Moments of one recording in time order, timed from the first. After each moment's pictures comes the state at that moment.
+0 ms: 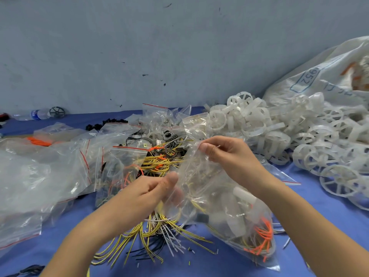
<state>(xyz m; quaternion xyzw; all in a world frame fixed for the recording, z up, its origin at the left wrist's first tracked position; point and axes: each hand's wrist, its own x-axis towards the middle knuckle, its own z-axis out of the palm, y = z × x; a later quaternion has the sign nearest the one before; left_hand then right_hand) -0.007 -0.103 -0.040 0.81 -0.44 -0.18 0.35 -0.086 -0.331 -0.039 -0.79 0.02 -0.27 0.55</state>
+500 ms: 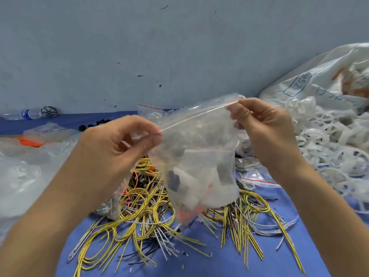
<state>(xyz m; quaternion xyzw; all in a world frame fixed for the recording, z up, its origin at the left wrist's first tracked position) -0.010 -0.097 0.031 0.75 -0.49 0.16 0.43 -0.117 -0.344 0.018 -0.71 0.01 -0.47 0.52</state>
